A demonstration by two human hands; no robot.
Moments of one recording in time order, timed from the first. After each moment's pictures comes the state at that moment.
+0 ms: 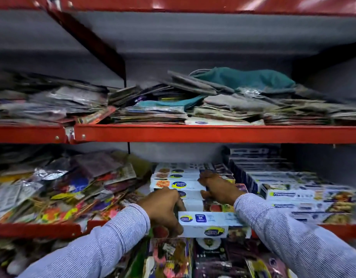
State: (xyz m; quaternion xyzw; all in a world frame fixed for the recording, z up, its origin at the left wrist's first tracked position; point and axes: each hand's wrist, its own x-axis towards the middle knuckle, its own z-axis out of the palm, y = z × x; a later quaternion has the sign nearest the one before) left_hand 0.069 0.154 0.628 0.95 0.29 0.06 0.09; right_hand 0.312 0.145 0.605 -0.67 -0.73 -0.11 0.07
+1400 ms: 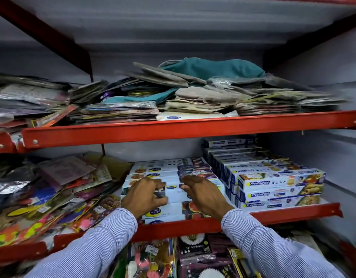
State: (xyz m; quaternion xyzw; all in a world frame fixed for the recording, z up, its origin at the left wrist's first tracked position) left_hand 0.119 0.217 0.590 0.92 0.31 0.25 0.01; right_hand 0.310 0.107 0.579 -0.67 -0.68 -0.16 0.24
